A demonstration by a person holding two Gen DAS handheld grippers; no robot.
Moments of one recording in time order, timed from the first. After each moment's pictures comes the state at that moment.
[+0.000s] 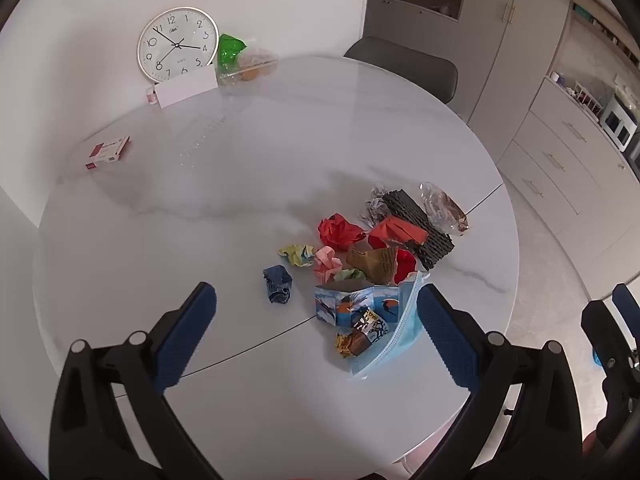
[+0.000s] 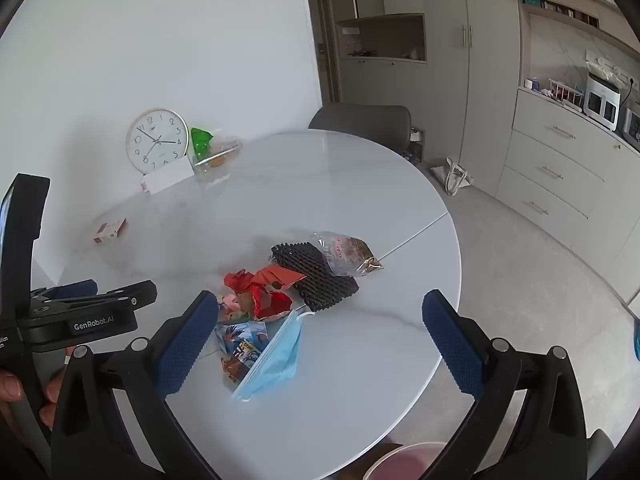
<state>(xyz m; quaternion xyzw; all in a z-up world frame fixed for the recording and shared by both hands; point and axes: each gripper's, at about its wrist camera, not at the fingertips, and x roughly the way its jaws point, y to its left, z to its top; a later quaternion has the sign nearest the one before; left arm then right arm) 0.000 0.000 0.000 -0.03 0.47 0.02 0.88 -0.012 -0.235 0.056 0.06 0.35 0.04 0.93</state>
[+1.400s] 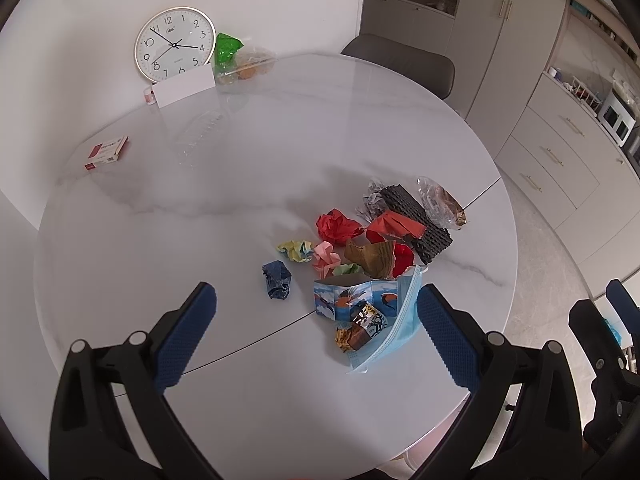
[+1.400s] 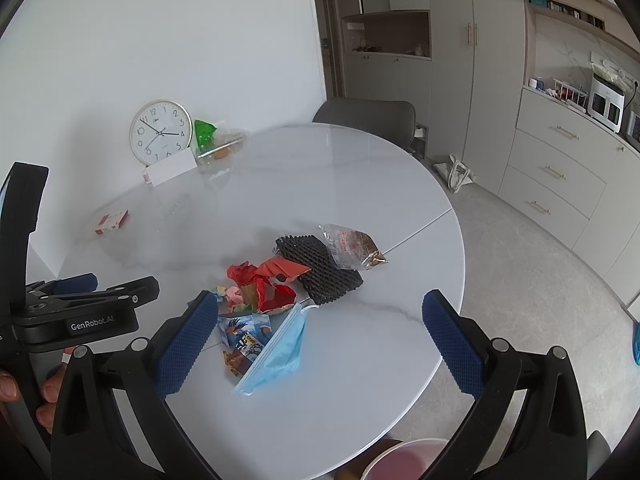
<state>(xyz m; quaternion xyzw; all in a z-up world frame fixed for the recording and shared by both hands) -0.002 -0.001 0.000 -0.03 0.48 0.02 0.88 -0.013 -0.226 0.051 0.05 0.37 0.04 0.93</state>
